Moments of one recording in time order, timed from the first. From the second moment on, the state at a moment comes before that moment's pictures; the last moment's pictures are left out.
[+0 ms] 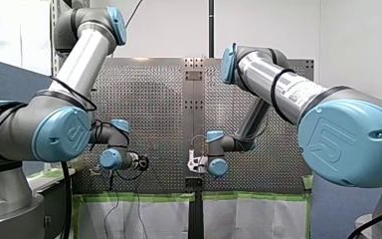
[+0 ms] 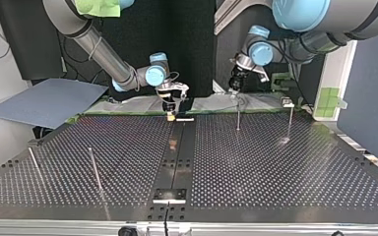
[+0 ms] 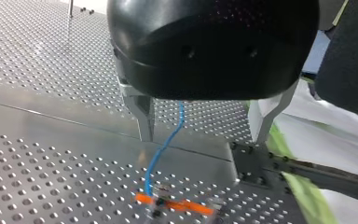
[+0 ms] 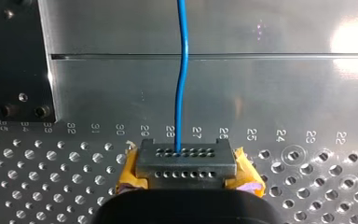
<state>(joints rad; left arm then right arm) -0.10 -2.22 -2.14 -2.17 -1.35 -1.61 2.21 -0.48 1.26 -0.67 1.66 1.61</state>
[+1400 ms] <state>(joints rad) -0.24 -2.25 -1.98 -2.24 -1.73 -1.58 2.21 -0.45 1.26 -0.66 1.65 1.61</state>
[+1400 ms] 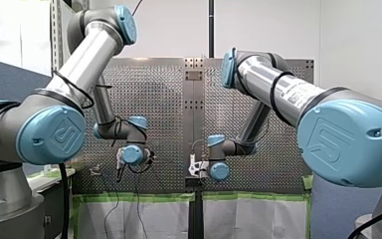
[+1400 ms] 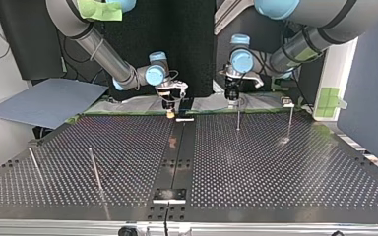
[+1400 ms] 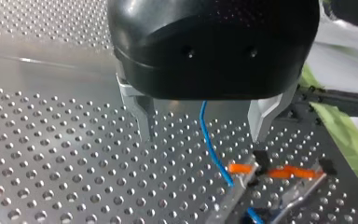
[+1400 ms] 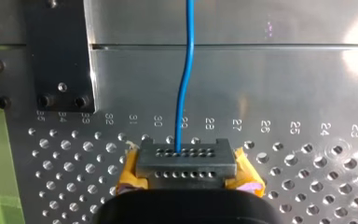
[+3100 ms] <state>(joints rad) -0.28 -2.40 -1.78 -2.28 -1.84 -1.65 2.21 -0.45 1.25 -0.62 1.65 1.60</state>
